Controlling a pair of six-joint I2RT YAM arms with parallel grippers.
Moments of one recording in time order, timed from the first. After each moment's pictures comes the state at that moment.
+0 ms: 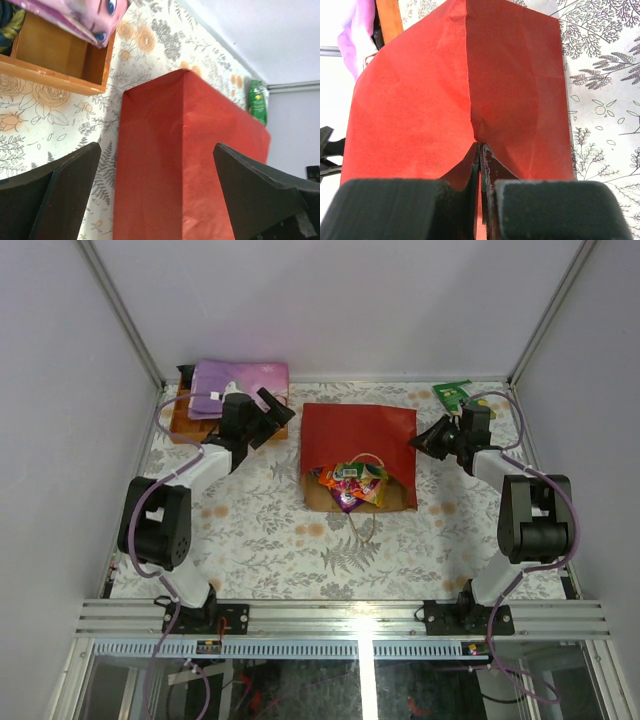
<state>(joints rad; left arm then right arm) -0.22 1.70 1.11 0.11 0.08 -0.88 0.00 1.70 0.98 0.09 -0.47 0.76</state>
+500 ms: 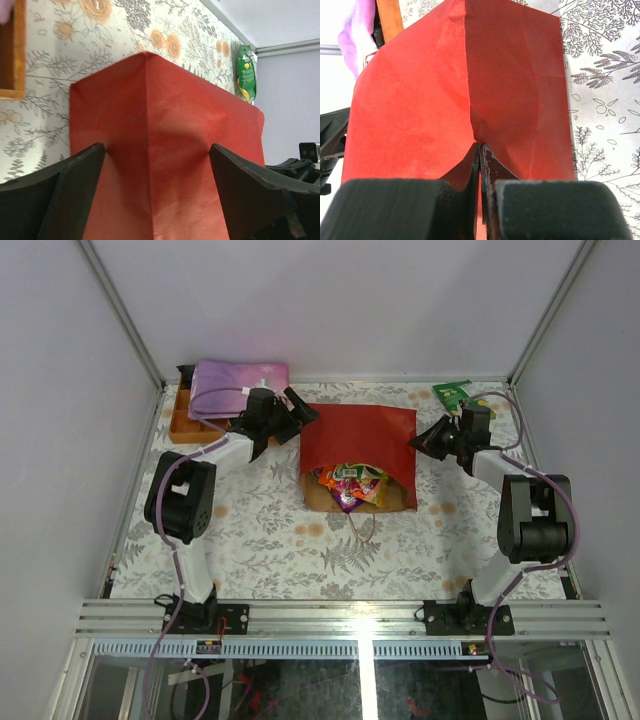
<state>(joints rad) -0.27 1.92 1.26 0.18 0.23 -0.92 0.00 1.71 0.98 0.09 -0.48 0.76</state>
